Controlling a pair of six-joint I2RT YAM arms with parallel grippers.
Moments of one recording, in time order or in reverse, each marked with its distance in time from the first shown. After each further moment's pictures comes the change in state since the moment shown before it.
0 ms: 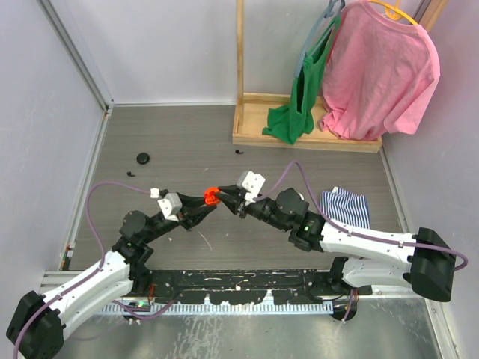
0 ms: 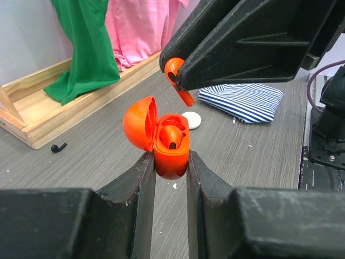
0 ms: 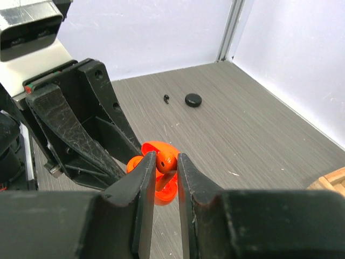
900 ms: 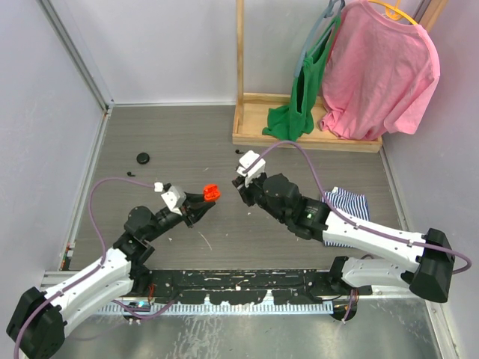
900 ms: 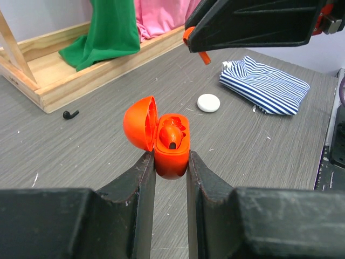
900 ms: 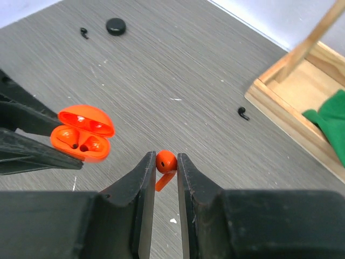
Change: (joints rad) left arm 0.004 0.043 0.029 -0.106 -0.108 -0.017; right arm -0.051 0.017 0.214 -0.517 0.317 0.101
